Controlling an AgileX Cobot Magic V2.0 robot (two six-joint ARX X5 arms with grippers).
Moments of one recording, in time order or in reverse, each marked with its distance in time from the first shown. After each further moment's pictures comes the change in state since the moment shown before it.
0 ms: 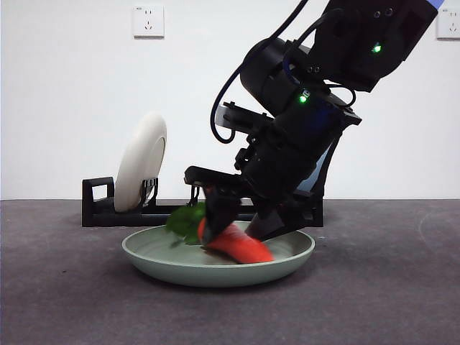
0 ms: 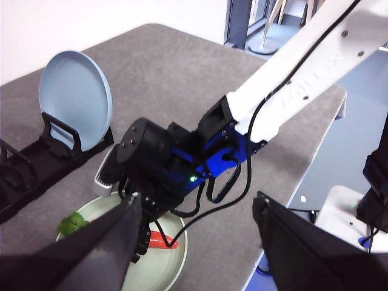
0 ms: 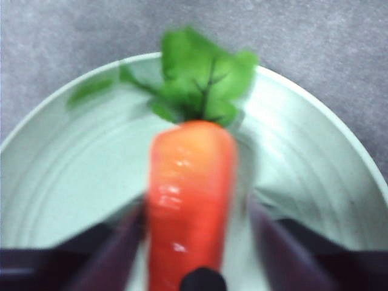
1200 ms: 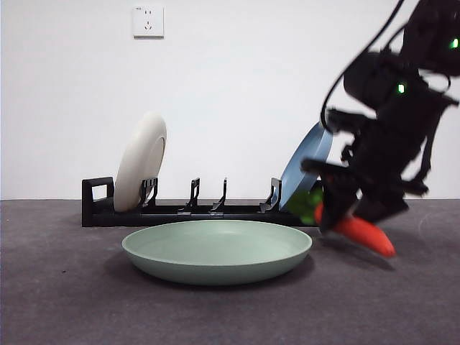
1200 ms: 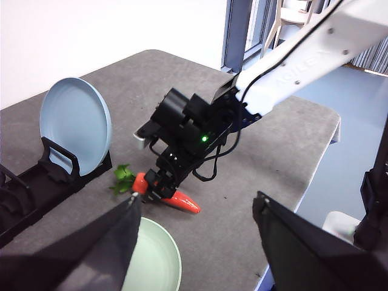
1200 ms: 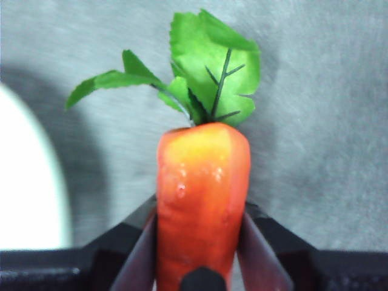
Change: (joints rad) left arm 0.000 0.000 0.000 0.082 0.001 0.000; right arm -0.344 -0.114 -0.008 -0.232 -0.079 -0.093
